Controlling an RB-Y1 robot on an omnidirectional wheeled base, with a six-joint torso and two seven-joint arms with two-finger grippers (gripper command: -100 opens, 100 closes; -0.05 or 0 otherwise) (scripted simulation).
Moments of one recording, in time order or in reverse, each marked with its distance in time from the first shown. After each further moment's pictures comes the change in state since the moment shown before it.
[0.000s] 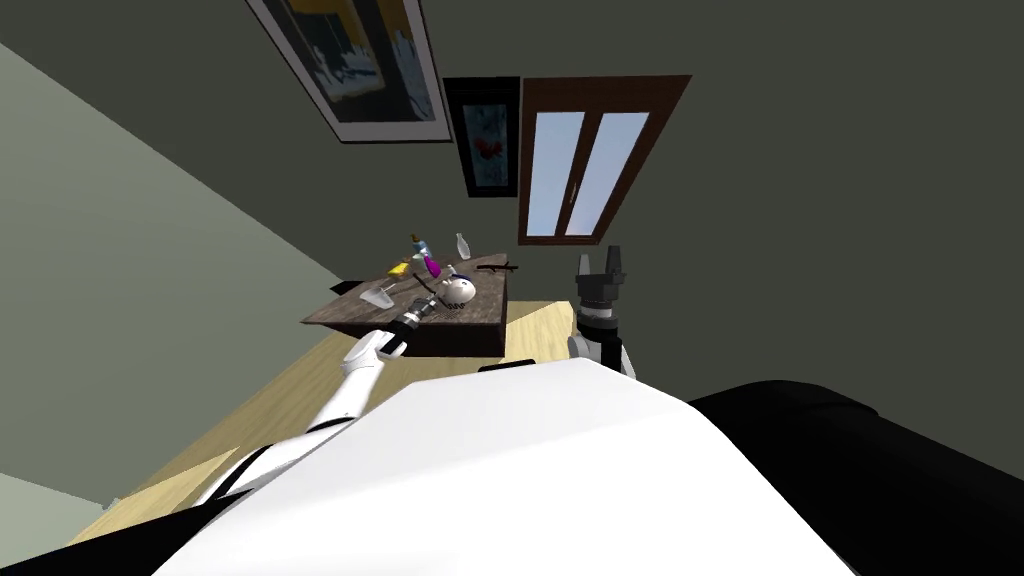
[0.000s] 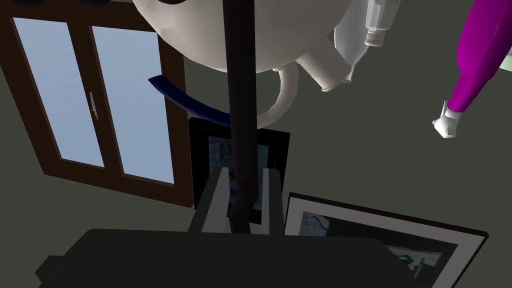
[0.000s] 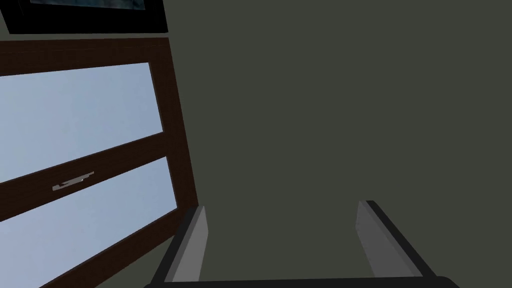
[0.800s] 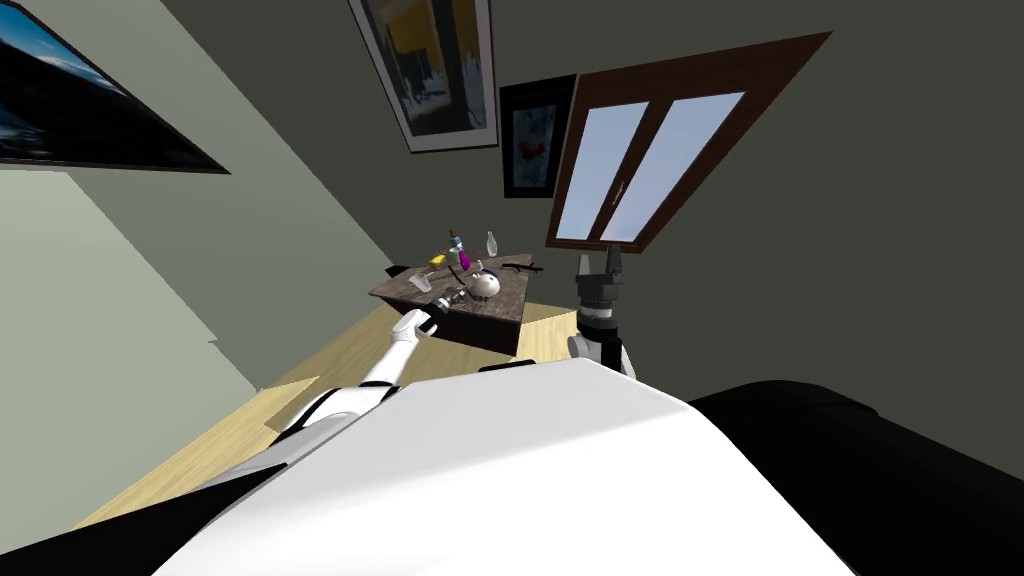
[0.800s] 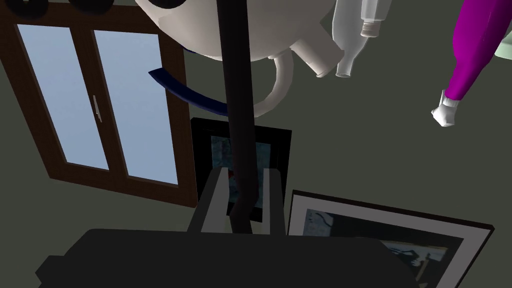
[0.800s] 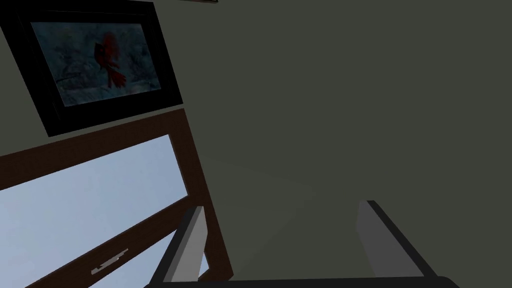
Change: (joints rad) left arm -0.207 -0.085 -0.233 0.045 -0.064 0.080 0.013; right arm 0.000 0.000 0.000 0.000 0.000 0.000 0.000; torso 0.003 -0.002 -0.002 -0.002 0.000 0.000
